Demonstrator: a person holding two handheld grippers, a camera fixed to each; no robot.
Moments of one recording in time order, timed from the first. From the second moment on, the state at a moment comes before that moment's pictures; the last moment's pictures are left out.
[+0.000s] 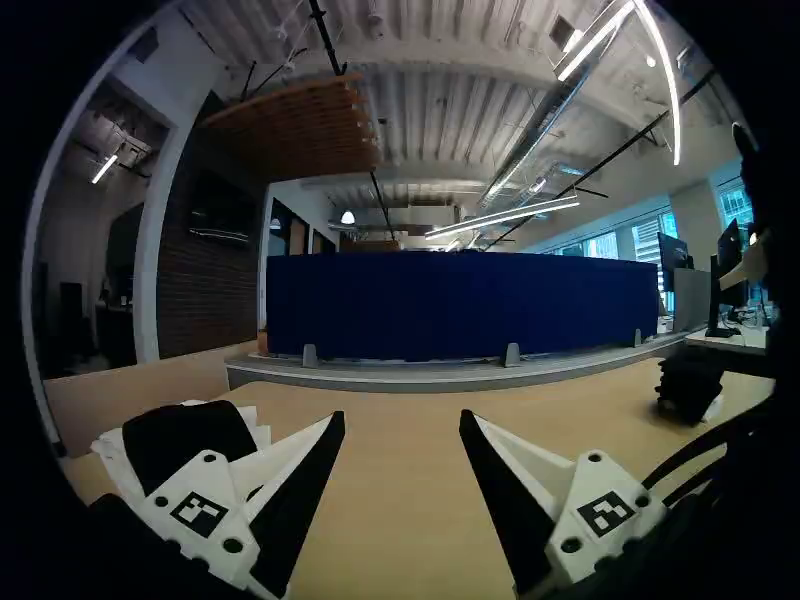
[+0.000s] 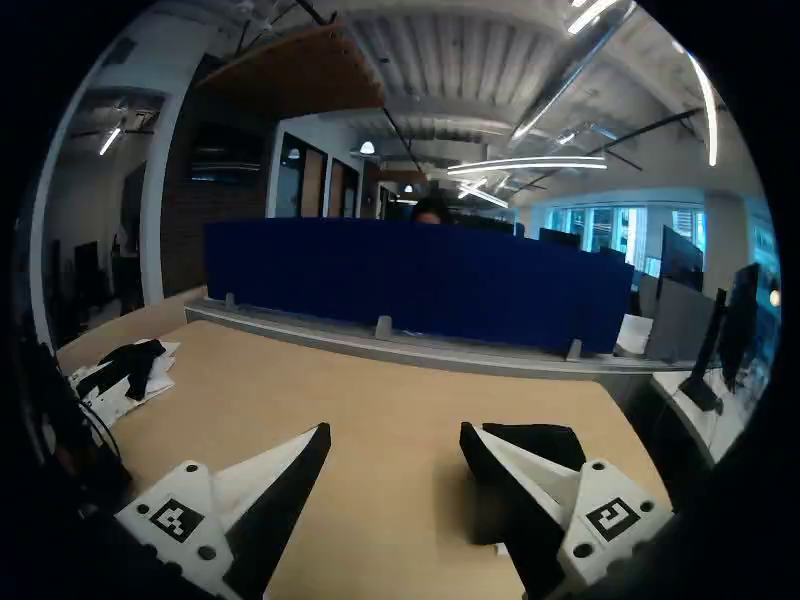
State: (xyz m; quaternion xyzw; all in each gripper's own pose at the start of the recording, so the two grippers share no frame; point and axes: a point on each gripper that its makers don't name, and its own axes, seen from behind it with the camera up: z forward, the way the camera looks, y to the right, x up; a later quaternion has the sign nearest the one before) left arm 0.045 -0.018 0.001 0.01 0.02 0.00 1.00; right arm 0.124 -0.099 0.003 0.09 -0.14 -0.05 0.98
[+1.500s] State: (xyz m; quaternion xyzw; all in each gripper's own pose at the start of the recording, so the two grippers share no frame) left arm 0.003 -0.014 0.004 0.01 0.00 0.00 1.00; right arm 0.152 -0.084 -0.003 0.09 -0.10 -0.01 0.99
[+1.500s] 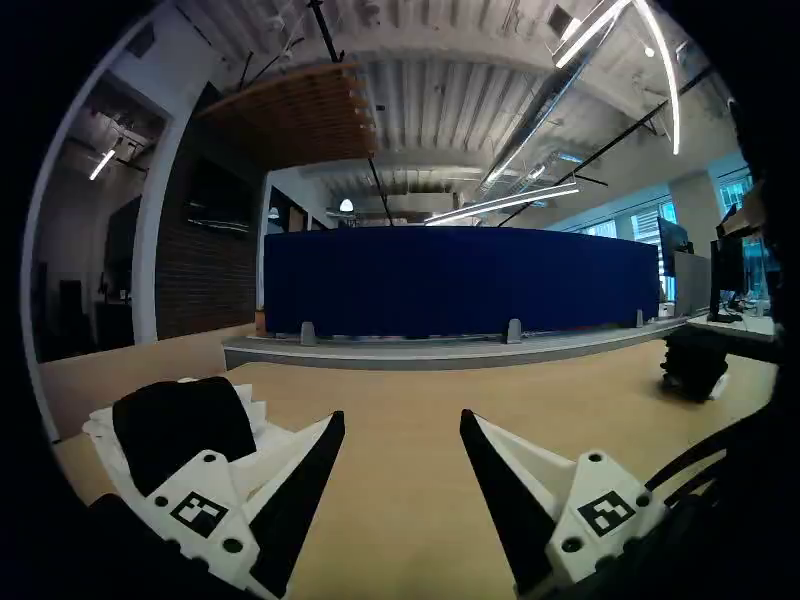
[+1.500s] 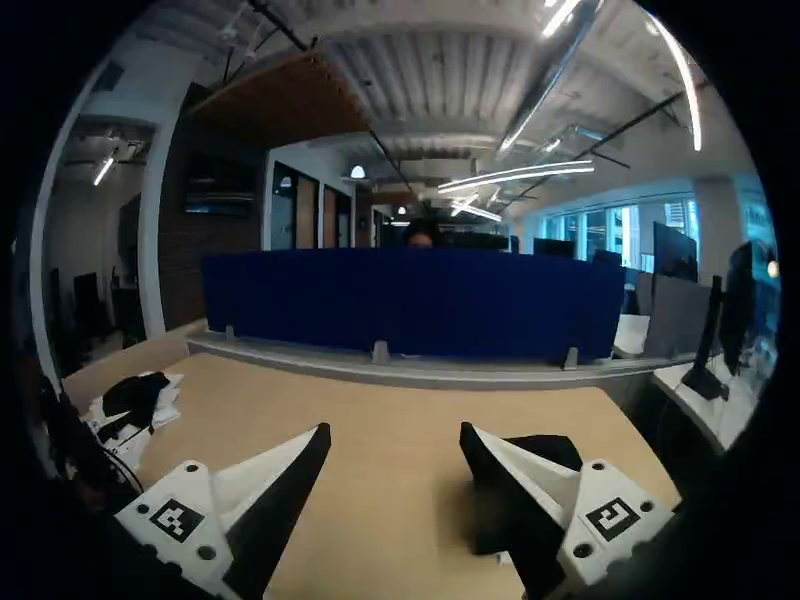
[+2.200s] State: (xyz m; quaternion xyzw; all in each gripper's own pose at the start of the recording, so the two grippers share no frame) left arm 0.003 -0.014 0.004 0.01 0.00 0.00 1.00; right arm 0.075 0.008 -0.014 0.01 -0.03 0.04 1.00
